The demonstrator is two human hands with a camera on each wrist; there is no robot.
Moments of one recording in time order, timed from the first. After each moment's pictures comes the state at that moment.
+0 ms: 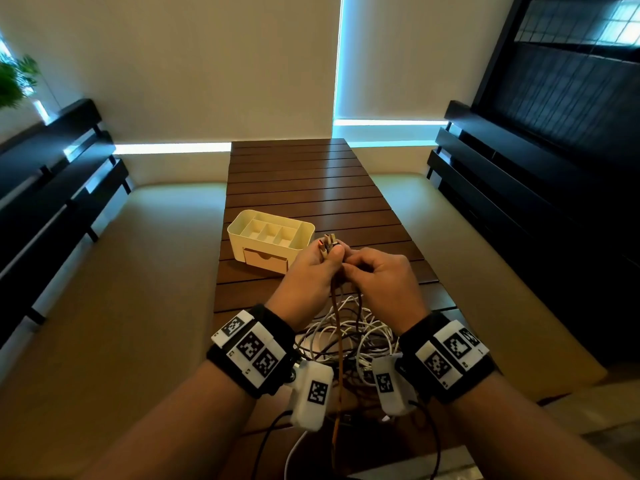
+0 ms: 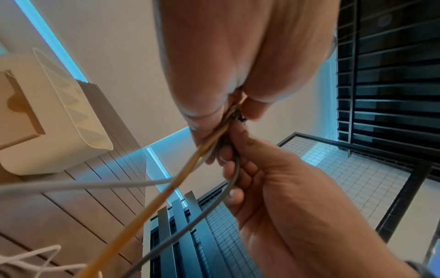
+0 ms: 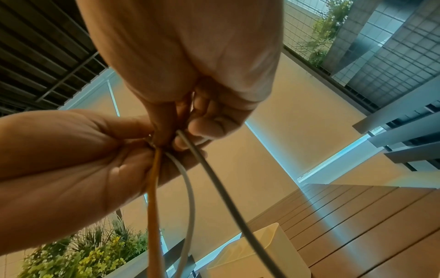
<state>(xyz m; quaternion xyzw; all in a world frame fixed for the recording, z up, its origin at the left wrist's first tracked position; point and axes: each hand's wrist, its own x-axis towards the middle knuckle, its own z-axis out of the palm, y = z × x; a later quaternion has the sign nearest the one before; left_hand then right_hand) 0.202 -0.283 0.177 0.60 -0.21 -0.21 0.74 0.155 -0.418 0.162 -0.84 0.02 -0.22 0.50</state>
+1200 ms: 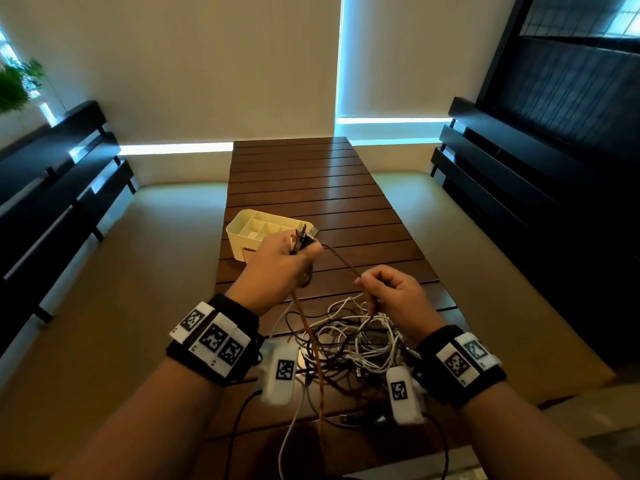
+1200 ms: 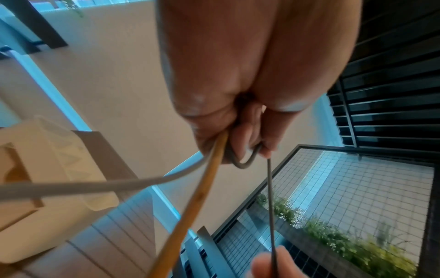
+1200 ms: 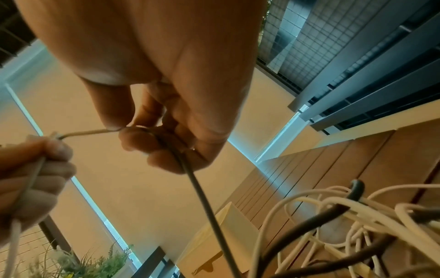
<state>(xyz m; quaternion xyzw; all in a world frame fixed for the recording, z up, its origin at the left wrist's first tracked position) 0.219 -0.257 0.195 0.78 -0.24 -0.11 0.57 0.141 -0.458 0.131 -0.74 0.05 -0.08 0.66</state>
